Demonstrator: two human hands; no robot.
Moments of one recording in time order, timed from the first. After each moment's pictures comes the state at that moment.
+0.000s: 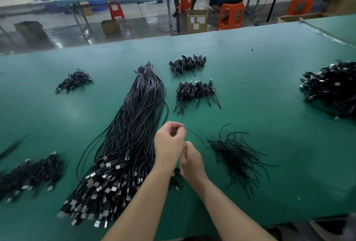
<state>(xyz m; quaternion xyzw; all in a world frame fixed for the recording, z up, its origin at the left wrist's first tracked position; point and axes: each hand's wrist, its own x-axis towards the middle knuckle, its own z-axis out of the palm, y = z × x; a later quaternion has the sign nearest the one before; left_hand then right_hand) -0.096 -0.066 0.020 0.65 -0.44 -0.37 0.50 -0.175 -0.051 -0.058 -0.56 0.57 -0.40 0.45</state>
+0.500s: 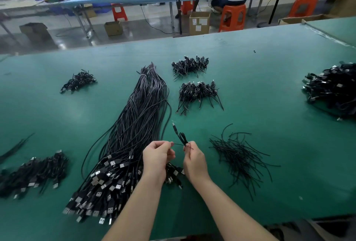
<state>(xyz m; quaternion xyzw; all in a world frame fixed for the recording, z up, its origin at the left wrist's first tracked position) -0.062 -0.041 -0.006 0.63 -0.21 -0.50 0.55 -0.175 -0.053 -0.059 -0.59 0.60 -0.38 0.38</state>
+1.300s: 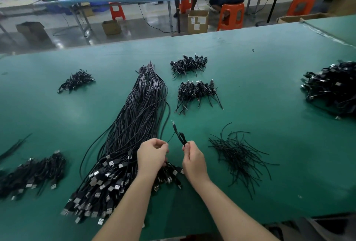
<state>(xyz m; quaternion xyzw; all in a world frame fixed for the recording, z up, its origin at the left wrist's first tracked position) -0.044 -0.047 -0.008 0.75 -0.40 -0.35 0.39 -0.175 -0.049 -0.059 -0.60 0.58 -0.40 0.37</state>
